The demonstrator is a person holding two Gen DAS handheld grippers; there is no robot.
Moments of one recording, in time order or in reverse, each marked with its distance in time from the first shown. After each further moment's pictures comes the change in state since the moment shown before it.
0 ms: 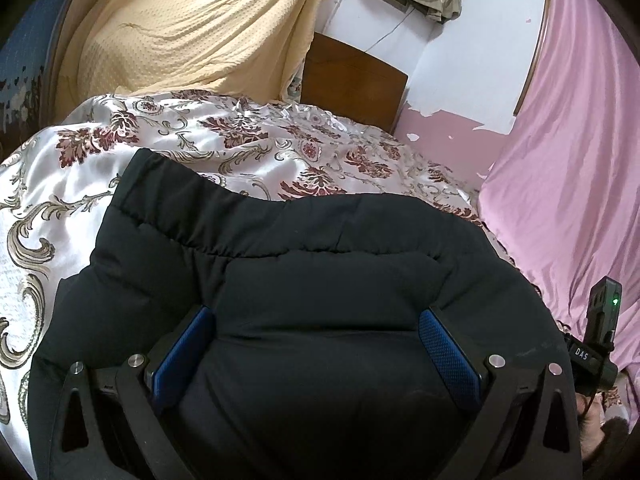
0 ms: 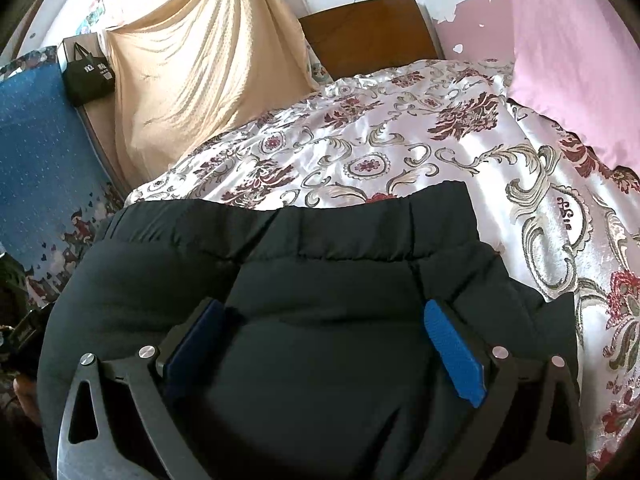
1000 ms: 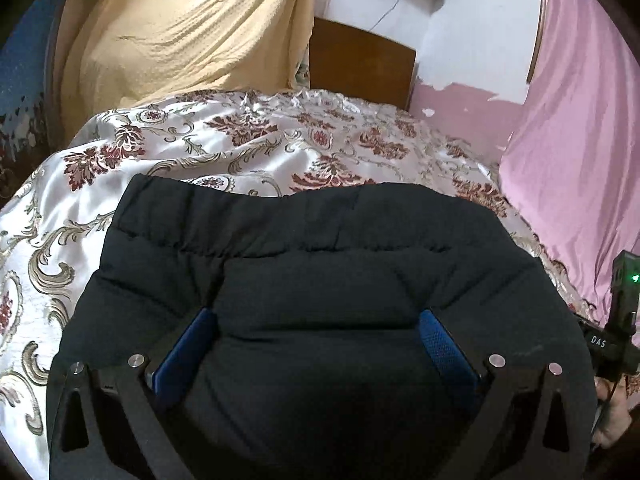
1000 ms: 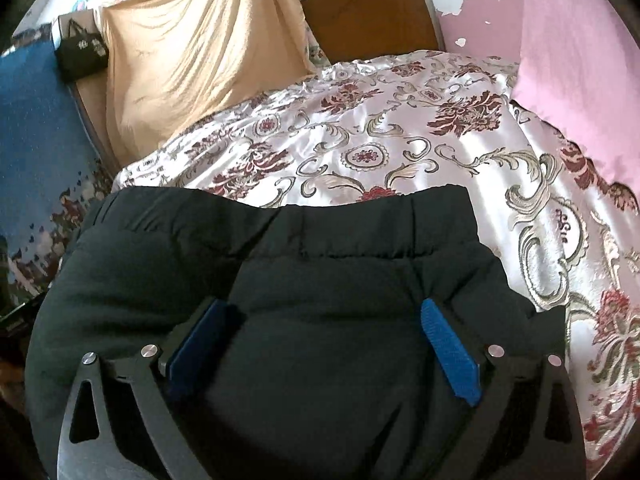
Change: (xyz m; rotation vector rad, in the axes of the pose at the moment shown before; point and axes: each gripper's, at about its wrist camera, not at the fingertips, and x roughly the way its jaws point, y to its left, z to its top) left arm -0.001 -0.019 0.010 0.080 0.061 0.114; right arm 0.005 0.013 0.007 -0.035 0.069 -0.059
